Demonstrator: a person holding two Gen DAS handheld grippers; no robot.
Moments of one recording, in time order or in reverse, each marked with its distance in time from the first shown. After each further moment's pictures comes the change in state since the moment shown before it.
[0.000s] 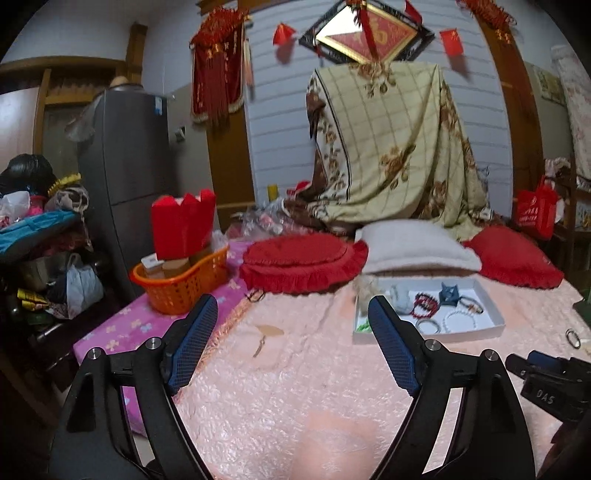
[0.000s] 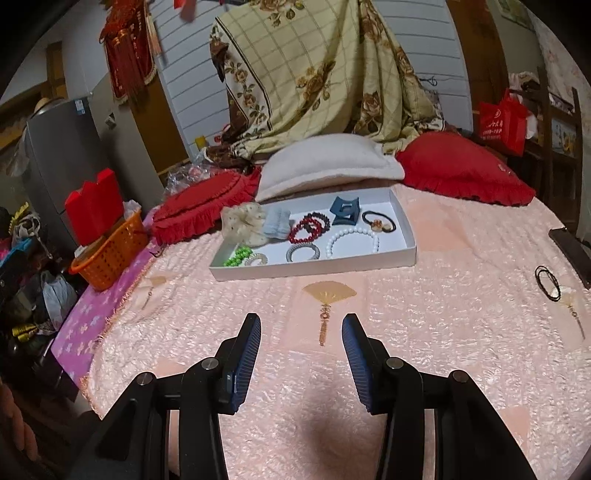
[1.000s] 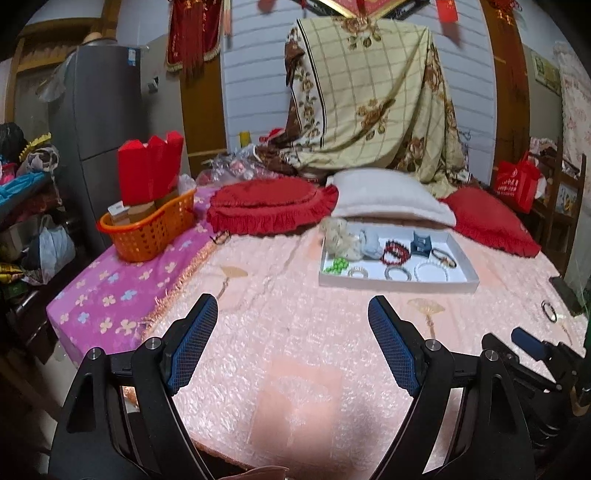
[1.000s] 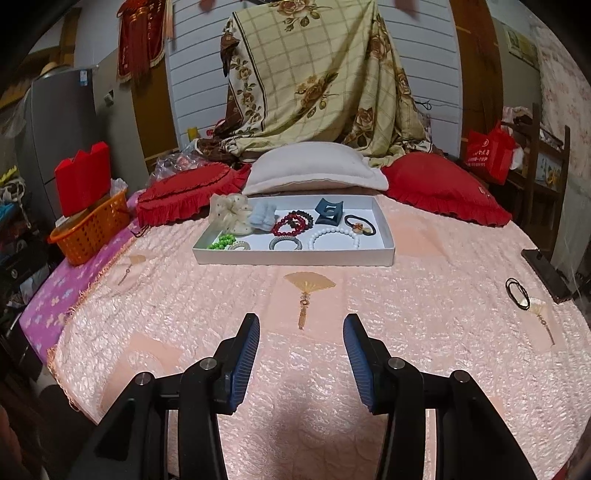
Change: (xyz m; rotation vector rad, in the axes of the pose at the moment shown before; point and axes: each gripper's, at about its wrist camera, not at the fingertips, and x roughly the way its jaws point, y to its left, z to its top) left arm 0.018 -0.023 -0.031 -0.008 0.237 -0.107; right arm -0.007 0.016 -0.029 -0.111 -0.021 -0.128
